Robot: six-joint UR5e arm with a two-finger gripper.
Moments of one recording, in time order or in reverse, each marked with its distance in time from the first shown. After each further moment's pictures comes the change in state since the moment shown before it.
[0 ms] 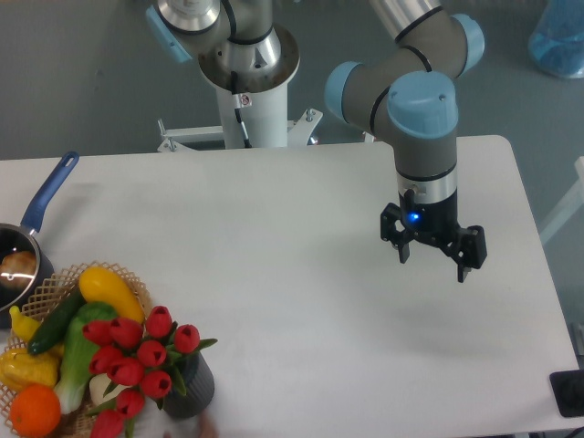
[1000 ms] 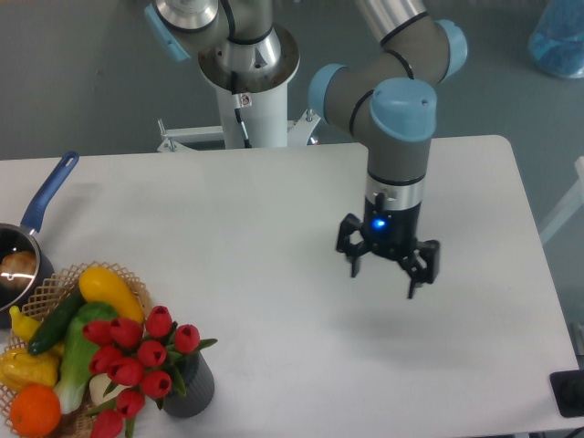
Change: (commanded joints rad) arm -0.058 0.023 -0.066 0.011 -0.460 -0.129
